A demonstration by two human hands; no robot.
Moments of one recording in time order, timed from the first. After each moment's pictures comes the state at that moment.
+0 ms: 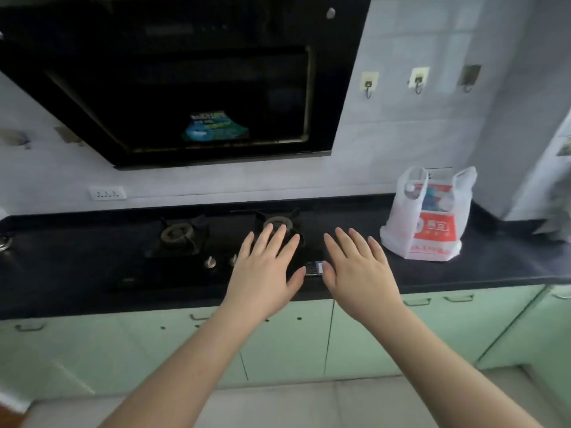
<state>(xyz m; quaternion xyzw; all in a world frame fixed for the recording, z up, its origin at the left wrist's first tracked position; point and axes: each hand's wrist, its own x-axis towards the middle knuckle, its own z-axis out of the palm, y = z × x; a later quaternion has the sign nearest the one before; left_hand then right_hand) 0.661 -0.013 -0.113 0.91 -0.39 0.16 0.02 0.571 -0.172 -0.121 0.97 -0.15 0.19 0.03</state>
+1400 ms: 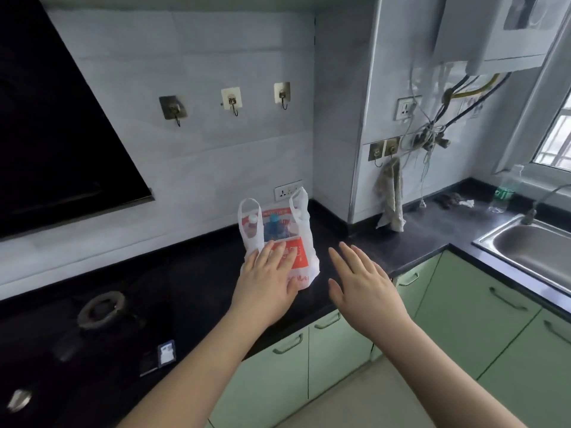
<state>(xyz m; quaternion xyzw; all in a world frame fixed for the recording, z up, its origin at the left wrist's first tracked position) 0.626 -0.440 -0.126 0.81 -0.58 0.10 0.05 0.457 -0.534 -0.127 0.93 -0.34 0.17 0.00</state>
